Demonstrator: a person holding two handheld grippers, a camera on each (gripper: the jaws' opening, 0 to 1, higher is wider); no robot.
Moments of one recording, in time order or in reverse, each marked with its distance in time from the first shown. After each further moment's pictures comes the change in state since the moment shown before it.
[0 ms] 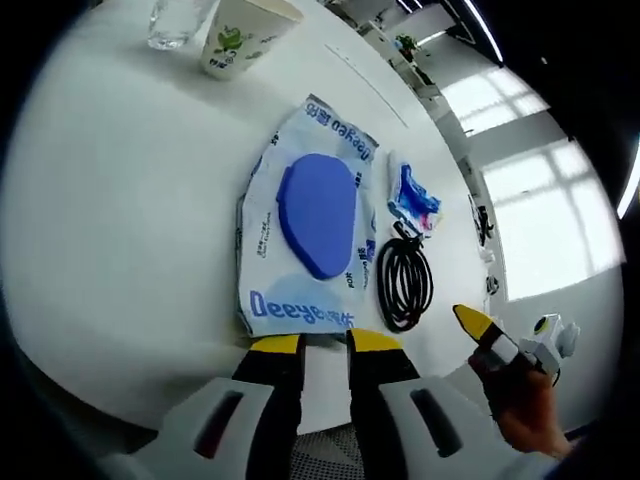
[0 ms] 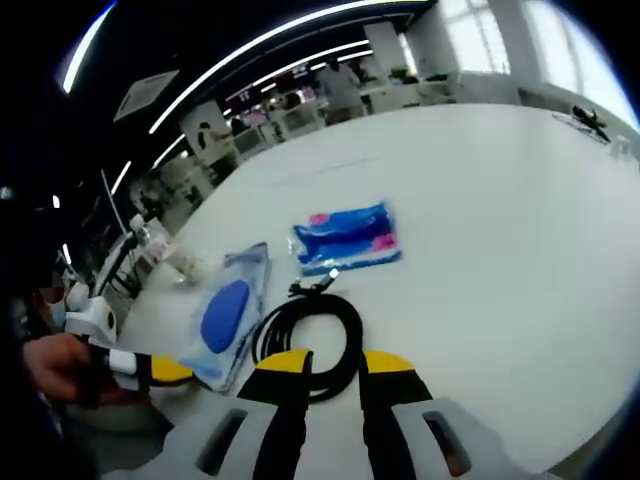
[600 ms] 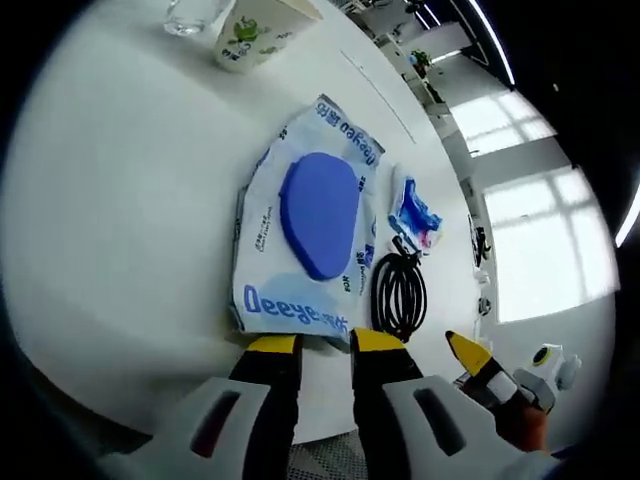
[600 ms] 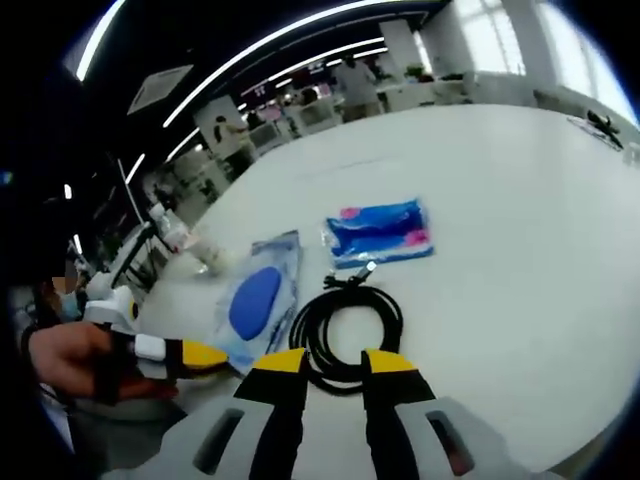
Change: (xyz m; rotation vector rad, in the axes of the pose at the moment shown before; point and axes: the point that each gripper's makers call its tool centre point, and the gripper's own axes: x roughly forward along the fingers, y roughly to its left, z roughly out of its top) left arm 0.010 -0.005 0.005 -0.076 -0.034 -0.021; right arm -0.004 0.037 -0.007 -0.035 0.021 0.064
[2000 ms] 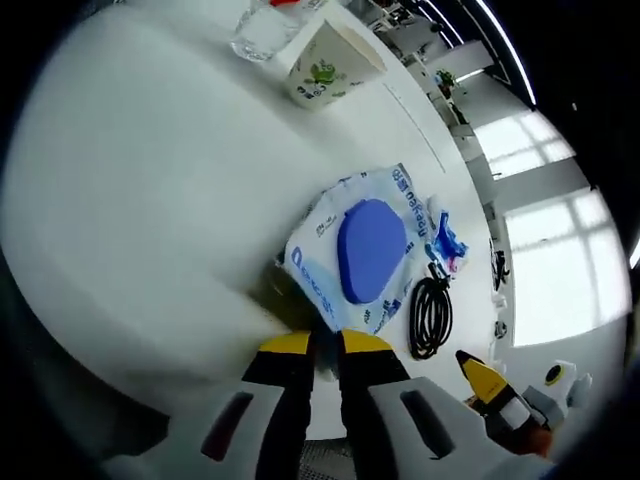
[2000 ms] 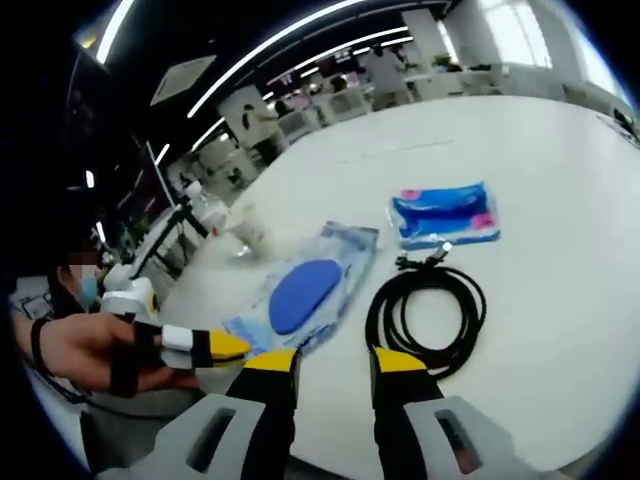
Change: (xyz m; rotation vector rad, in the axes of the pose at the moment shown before) left arm -0.042 0.045 0.019 -0.053 -0.084 0.113; right arm 0.014 0.060 -0.018 -0.021 0.047 0.114
